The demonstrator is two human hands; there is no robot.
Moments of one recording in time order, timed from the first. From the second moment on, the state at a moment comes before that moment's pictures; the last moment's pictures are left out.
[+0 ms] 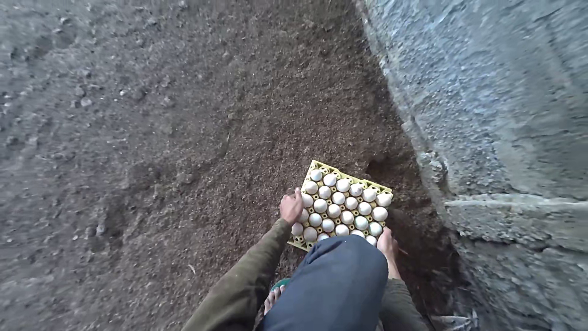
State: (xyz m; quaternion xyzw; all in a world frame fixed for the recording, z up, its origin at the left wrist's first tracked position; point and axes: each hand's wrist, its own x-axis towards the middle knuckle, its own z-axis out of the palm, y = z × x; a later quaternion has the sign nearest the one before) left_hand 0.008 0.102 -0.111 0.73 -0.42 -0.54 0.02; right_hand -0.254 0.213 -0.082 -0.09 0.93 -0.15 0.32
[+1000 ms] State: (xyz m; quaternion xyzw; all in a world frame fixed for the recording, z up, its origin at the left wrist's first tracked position) left_hand -0.018 0.117 -0.085 0.60 -0.50 -0.62 0.00; right_hand -0.302 0.233 -0.046 -0.10 0.88 -0.32 0.35
